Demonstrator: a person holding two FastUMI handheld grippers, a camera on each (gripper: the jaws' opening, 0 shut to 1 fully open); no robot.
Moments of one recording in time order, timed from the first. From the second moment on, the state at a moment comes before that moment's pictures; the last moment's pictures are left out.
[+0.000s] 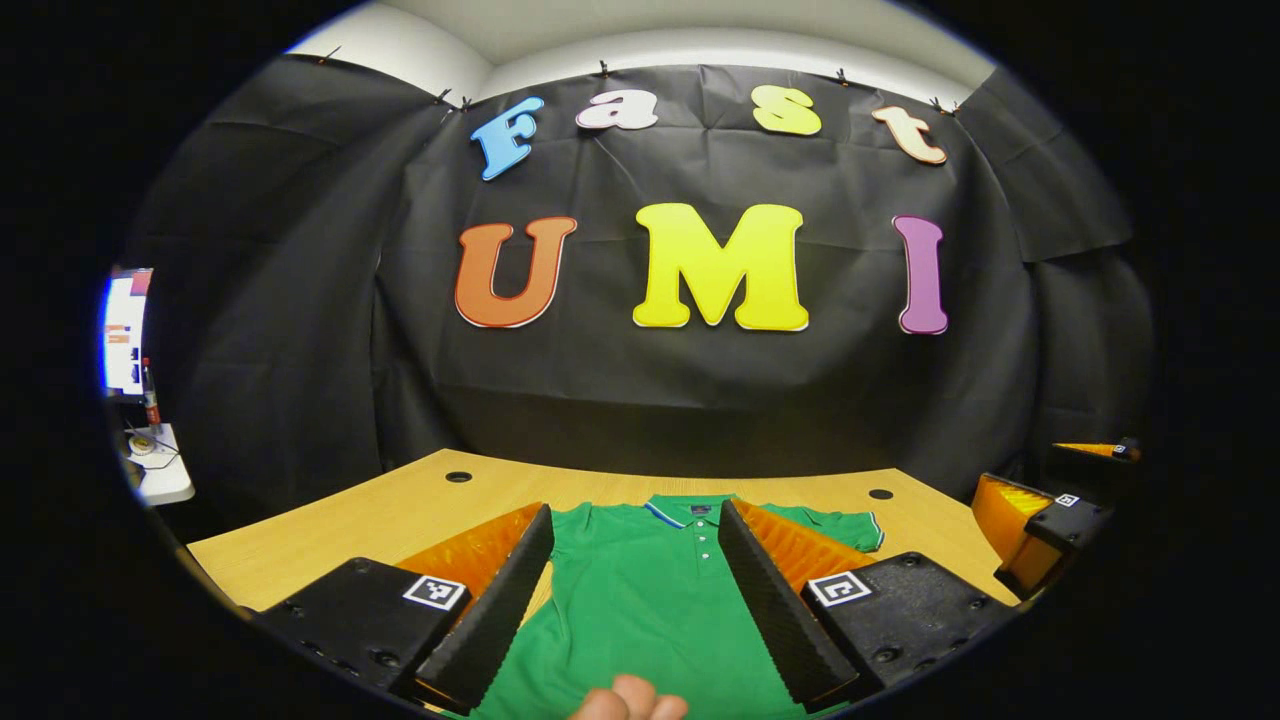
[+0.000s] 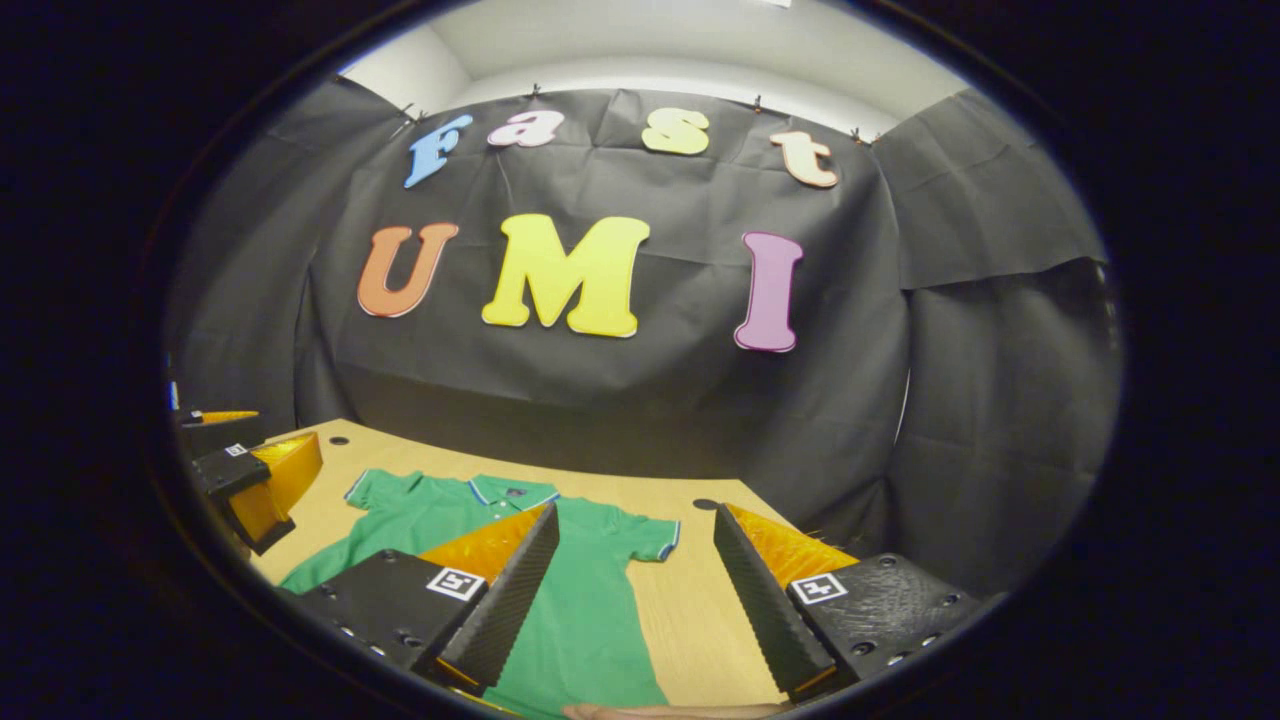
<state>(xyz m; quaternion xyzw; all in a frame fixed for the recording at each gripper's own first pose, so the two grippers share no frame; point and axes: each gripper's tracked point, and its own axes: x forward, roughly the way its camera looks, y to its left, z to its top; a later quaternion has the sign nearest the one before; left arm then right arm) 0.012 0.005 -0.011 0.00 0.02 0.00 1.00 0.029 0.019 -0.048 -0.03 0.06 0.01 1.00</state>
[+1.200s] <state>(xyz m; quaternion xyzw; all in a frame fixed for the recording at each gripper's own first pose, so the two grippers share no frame) 0.053 -0.004 -0.074 0.03 0.07 0.00 1.00 0.221 -0.001 -0.137 0.01 0.19 0.02 0.98</state>
